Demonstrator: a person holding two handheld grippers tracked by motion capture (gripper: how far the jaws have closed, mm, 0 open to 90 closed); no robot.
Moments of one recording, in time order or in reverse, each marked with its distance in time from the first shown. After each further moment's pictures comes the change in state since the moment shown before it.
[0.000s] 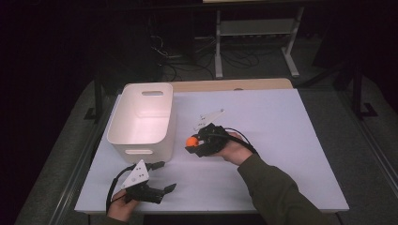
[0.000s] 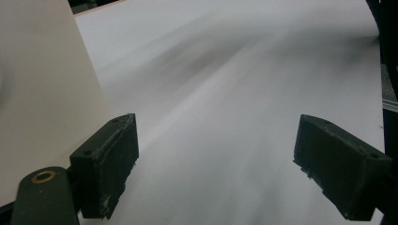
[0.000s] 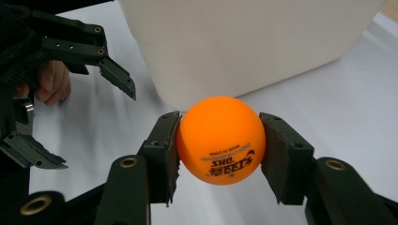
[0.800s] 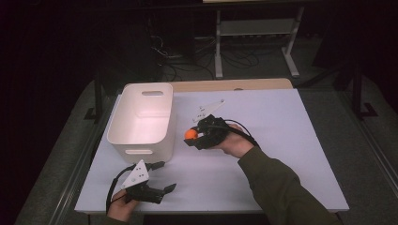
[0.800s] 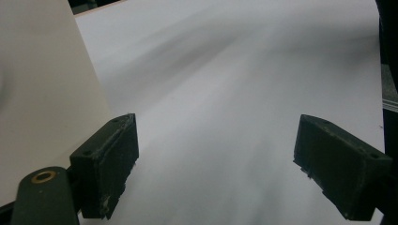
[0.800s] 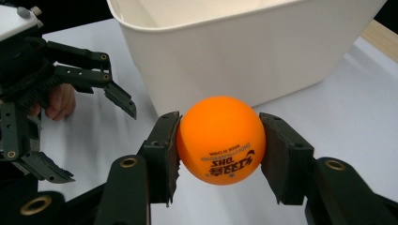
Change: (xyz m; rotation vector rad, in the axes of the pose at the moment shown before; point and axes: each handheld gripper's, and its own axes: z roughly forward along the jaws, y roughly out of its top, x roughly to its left) left arm 0.000 0.000 0.000 -0.002 0.001 0.000; right arm -0.004 0.023 -0.017 -0.013 -0.006 -0.021
